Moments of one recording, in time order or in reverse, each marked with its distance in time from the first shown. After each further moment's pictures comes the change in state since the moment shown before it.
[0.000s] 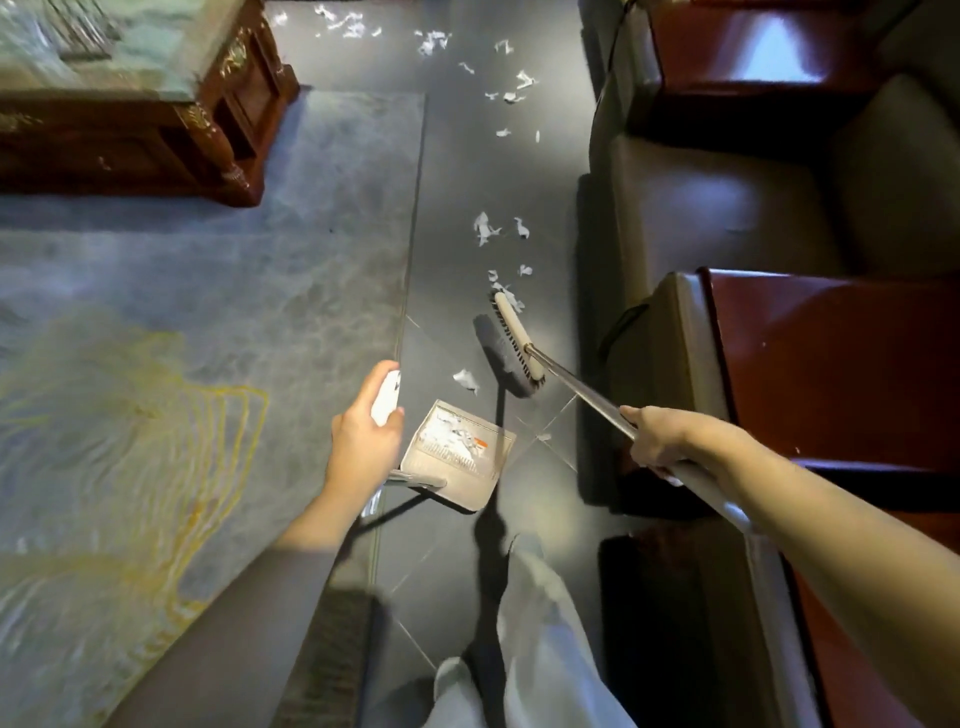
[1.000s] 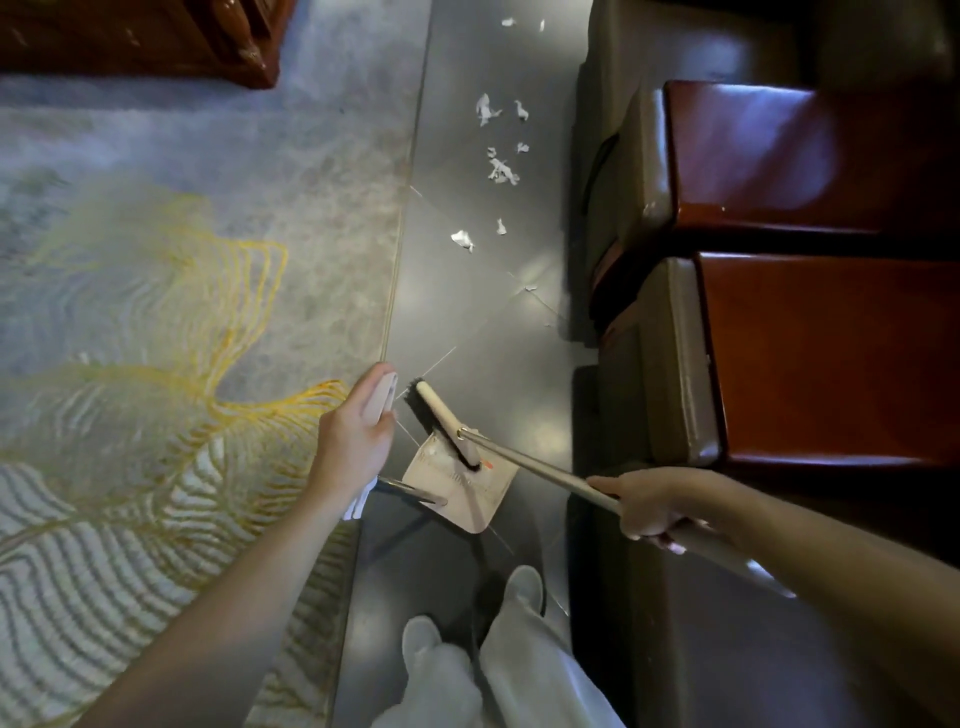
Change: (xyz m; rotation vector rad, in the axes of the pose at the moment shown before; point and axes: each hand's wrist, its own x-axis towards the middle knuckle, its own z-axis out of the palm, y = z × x) left_hand -0.428 -0.099 -0.026 -0.041 -0.034 -0.006; right_hand -0.252 0.129 0.384 0.024 -0.416 -0.088
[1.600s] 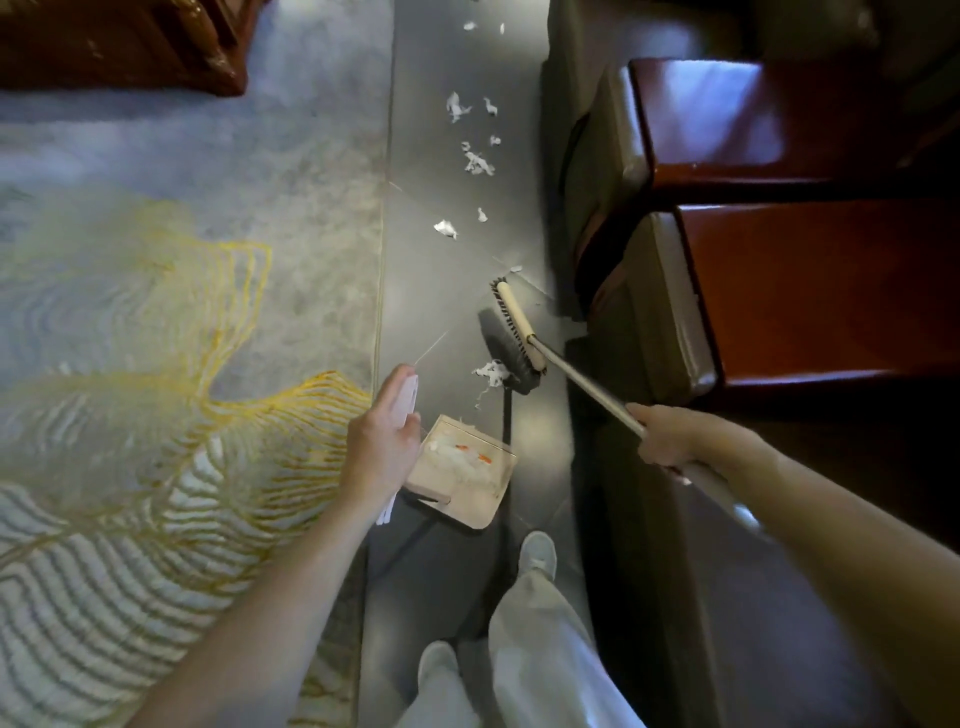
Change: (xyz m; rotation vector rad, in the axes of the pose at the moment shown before) left_hand -0.080 -0.031 -0.022 0.055 -0.058 0.133; right_hand -0.005 0.000 0.065 0.094 0.397 0.084
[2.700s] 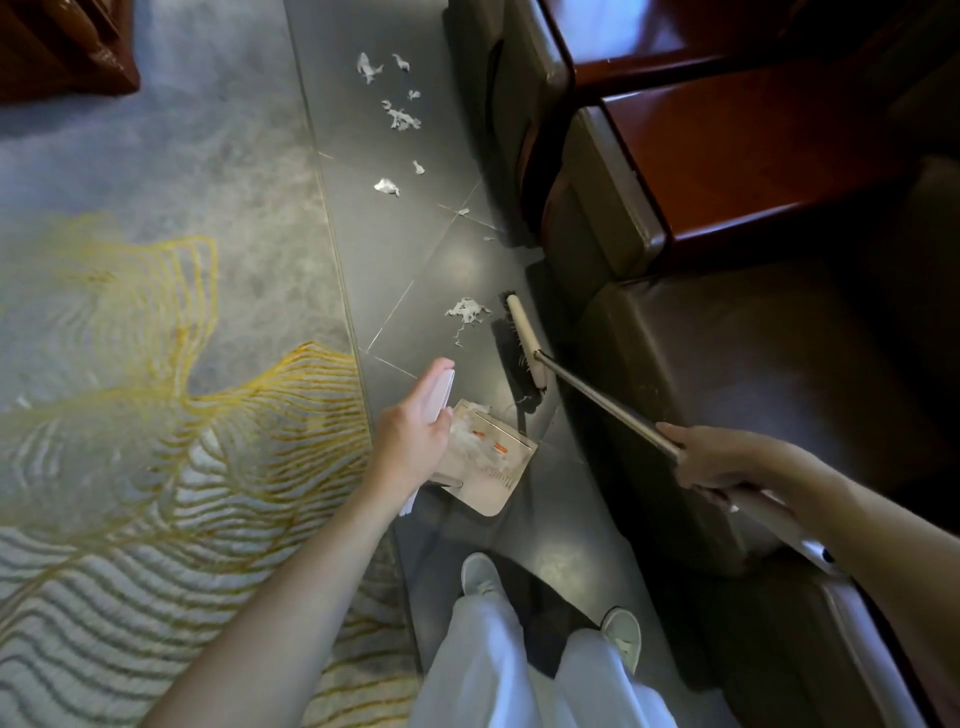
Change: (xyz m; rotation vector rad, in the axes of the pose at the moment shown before) left_hand -0.127 -0.053 -0.037 0.052 -0.303 0.253; right_hand -0.127 0.036 0.208 0.360 -0.138 0.214
